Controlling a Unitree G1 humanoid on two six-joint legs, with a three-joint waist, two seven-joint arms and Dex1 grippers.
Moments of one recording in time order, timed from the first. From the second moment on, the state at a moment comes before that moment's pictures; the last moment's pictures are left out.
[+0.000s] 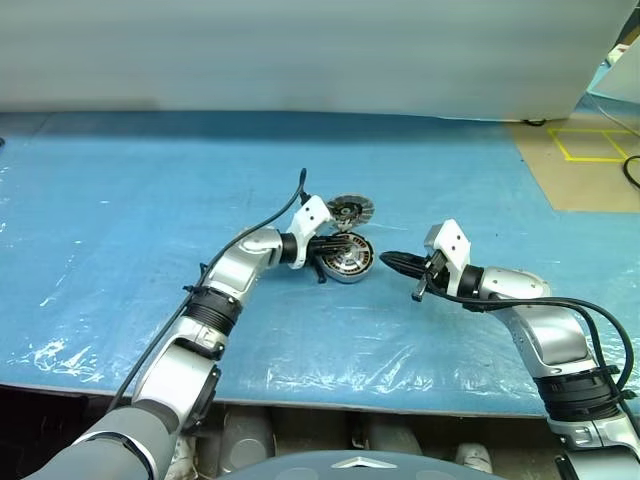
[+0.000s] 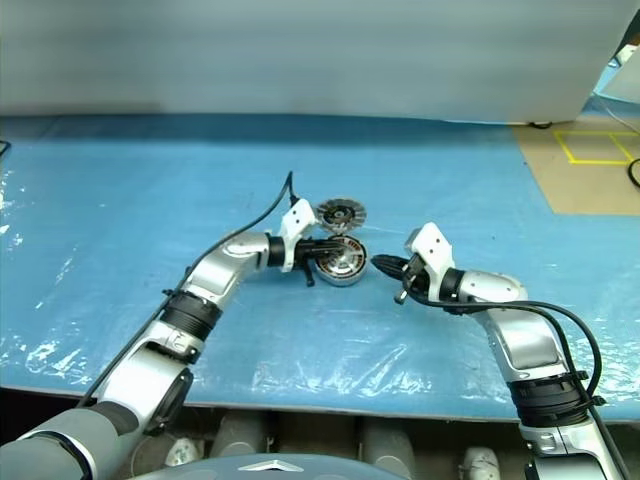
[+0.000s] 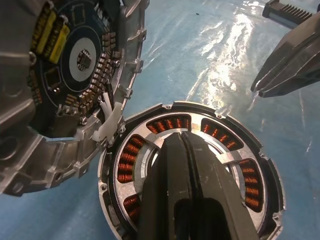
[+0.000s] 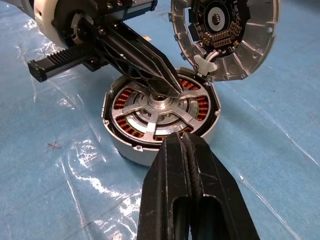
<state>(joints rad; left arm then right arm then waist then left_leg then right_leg) -0.68 0.17 -0.24 0.44 -0.15 0.31 -0.97 -0.20 -0.60 0.03 -0.17 0.30 0.41 0.86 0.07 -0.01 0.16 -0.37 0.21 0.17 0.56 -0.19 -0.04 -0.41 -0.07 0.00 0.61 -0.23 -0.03</state>
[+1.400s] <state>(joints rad) -1.17 0.05 -0.01 1.27 -0.13 -0.09 -1.23 -0.15 -0.61 0.03 -0.21 0.30 0.43 0.83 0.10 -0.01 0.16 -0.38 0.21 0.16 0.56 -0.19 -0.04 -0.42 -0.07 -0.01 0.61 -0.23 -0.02</state>
